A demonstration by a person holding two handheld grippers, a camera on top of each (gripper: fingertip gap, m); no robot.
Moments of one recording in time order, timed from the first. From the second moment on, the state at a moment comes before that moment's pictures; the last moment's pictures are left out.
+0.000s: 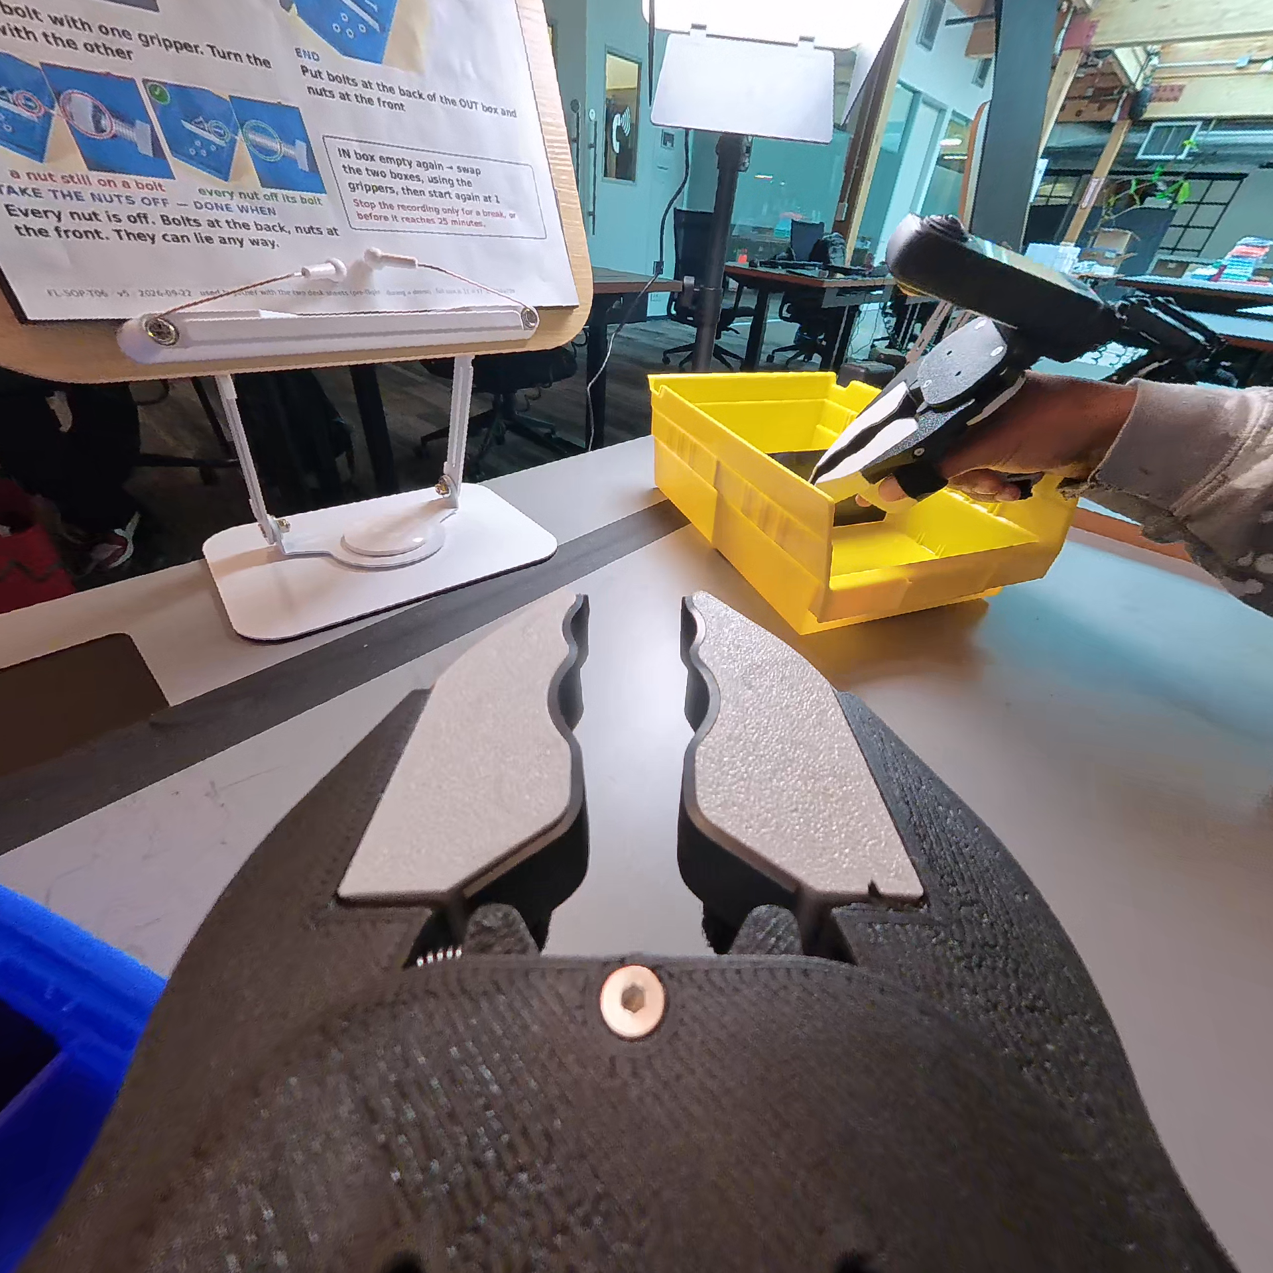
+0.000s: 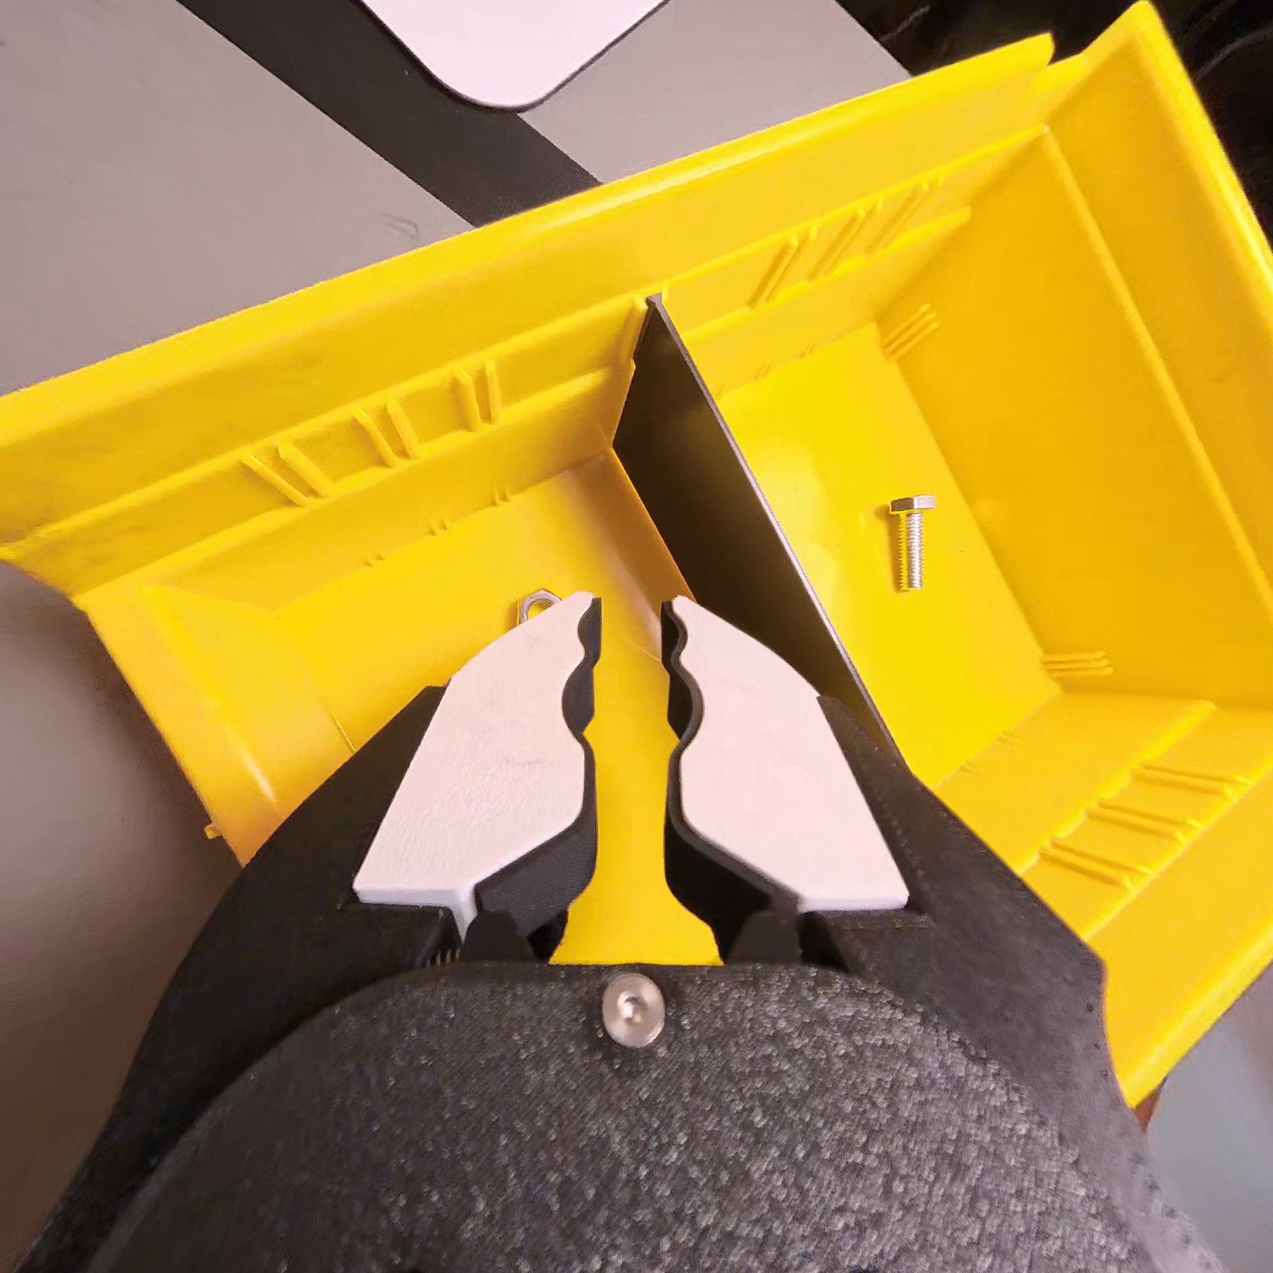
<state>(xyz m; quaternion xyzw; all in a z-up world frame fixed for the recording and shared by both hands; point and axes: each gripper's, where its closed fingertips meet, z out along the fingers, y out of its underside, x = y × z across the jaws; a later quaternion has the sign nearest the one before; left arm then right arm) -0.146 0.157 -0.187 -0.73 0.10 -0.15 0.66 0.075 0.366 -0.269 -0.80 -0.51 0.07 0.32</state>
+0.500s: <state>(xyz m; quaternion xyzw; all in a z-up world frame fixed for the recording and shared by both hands) -0.268 0.135 -0.119 -0.72 0.03 -0.03 0.69 0.056 0.238 -0.189 -0.70 -0.37 0.27 0.55</state>
